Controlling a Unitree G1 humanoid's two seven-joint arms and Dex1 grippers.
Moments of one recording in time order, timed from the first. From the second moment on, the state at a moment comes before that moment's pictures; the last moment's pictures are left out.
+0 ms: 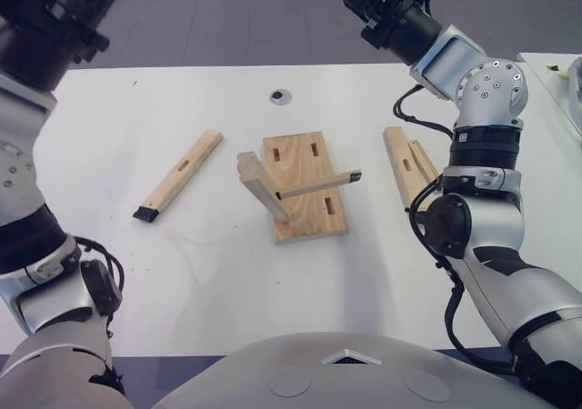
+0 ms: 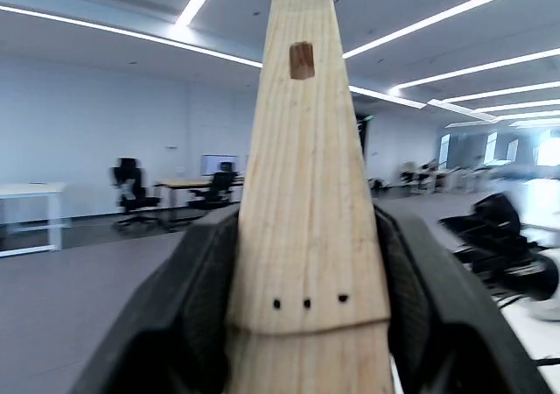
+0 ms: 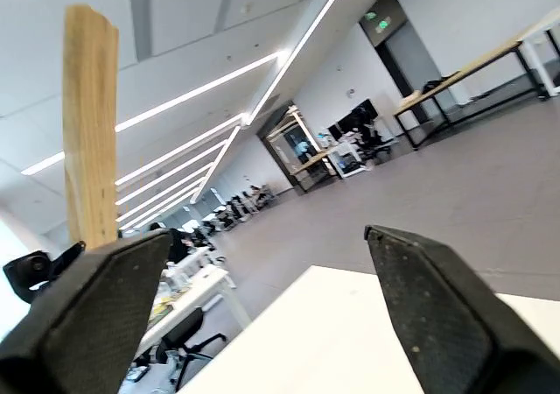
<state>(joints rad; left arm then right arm) -0.58 0.67 0.50 -0.26 -1.10 0.78 -0.47 -1.02 -0.15 -0.34 0.37 0.88 0.89 0.63</state>
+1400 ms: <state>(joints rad) -0.35 0.77 0.38 -0.32 -1.48 1.00 -0.58 -1.21 -0.28 -0.27 0.65 1.01 1.07 0.97</state>
